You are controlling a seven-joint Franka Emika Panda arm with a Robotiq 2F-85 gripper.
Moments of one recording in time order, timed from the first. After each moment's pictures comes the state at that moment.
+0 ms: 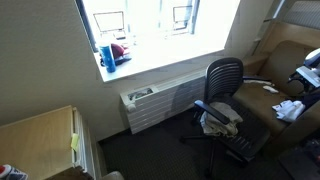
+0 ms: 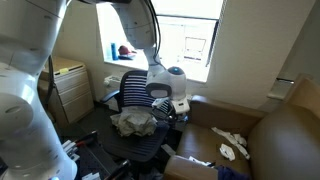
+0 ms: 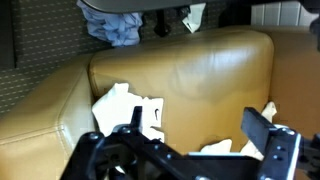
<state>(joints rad) -0.17 0.52 -0.01 -2.30 0.72 3.07 0.51</state>
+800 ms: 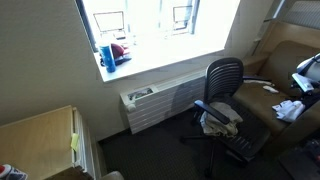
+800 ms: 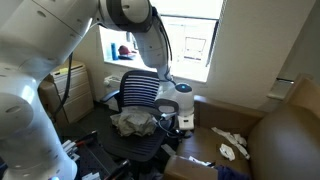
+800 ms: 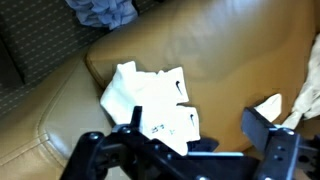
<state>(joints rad) -0.17 0.78 -0.10 -2.11 0.81 3.11 0.68</state>
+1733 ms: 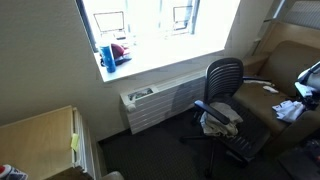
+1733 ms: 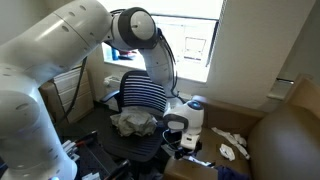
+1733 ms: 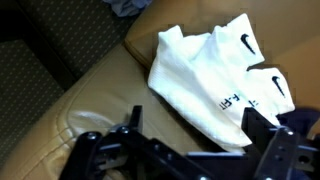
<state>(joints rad) -0.08 0.98 -0.32 -1.98 0.78 2.89 1.02</state>
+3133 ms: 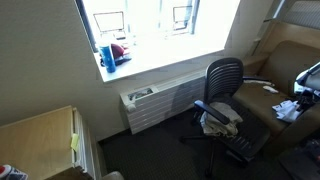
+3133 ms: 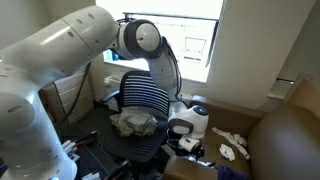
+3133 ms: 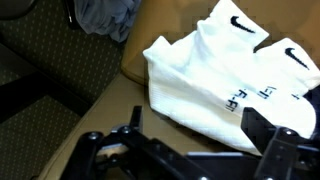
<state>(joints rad) -0.15 1.05 -0.27 -1.87 0.72 2.82 1.42</state>
